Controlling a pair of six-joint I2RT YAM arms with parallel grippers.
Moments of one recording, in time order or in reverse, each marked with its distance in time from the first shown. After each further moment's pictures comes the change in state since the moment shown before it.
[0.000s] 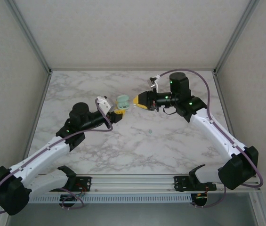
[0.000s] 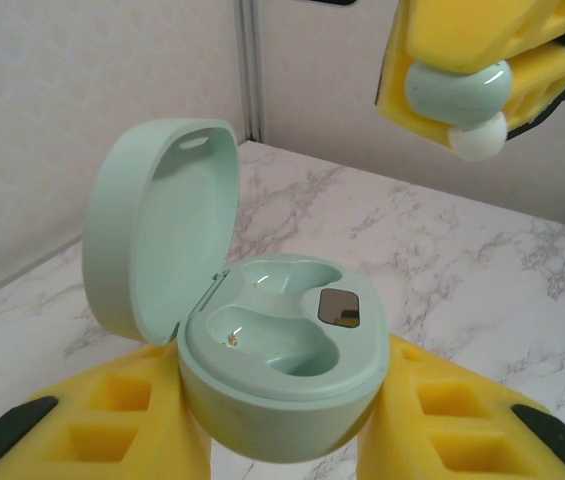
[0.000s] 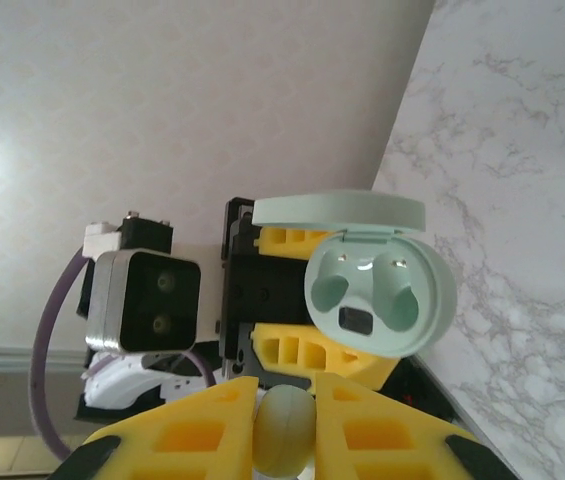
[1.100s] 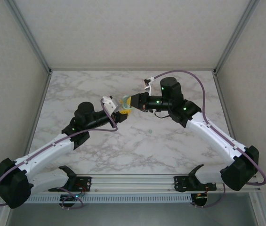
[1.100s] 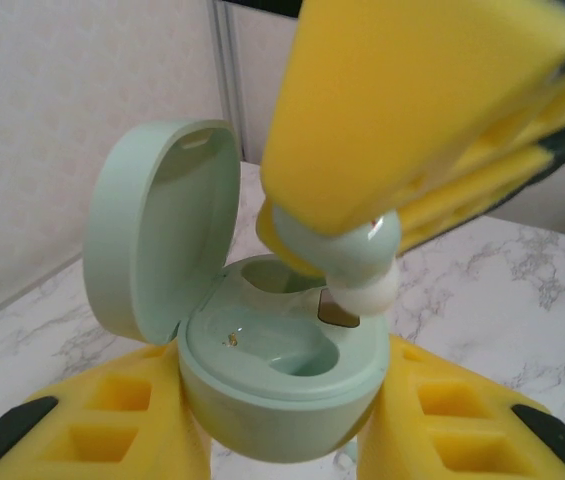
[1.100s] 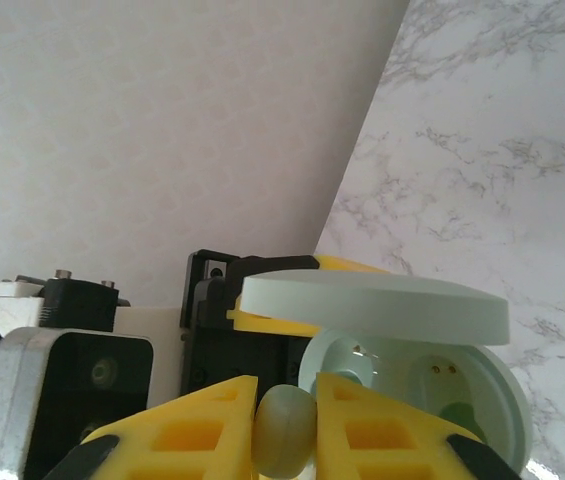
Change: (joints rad) left arm -0.048 0.070 0.019 0.091 -0.006 0.006; right arm 0.146 -0.016 -0.011 0.037 0.309 -0.047
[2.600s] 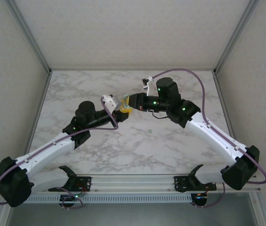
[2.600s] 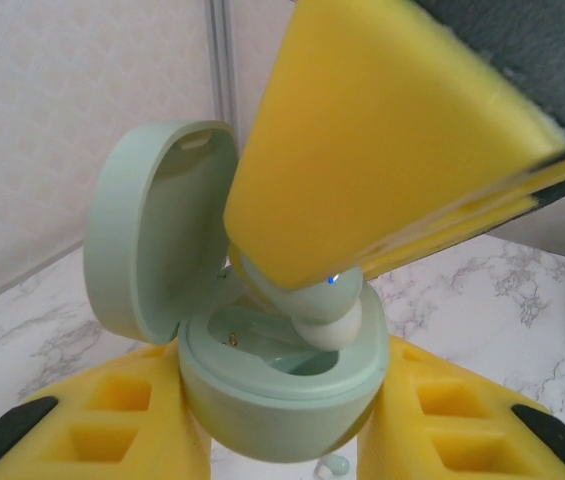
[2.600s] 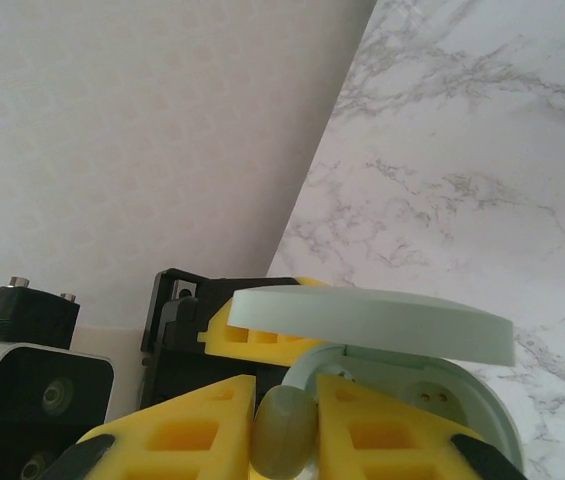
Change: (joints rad) left arm -0.010 0.015 0.015 0.006 0.000 -0.055; right arm 0.064 0.010 0.062 -0.095 0.181 -0.079
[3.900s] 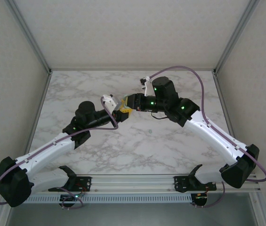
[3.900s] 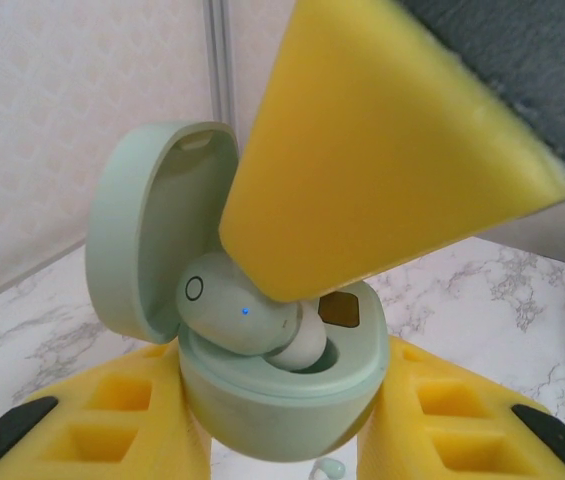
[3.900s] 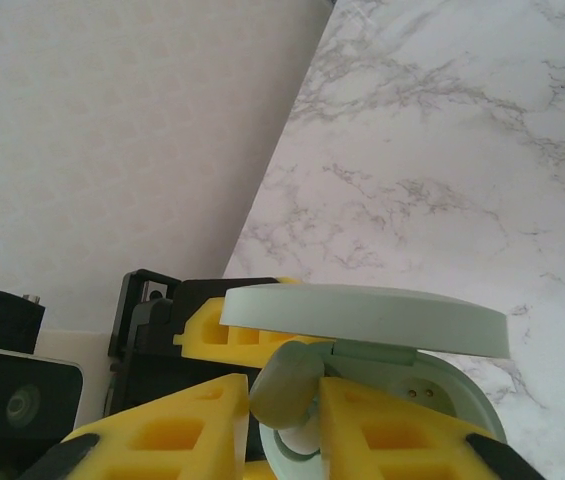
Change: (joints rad) left arm -0.002 0.000 0.000 0.009 0.000 -0.012; right arm 0.042 0.021 0.090 -0.142 0.125 -0.068
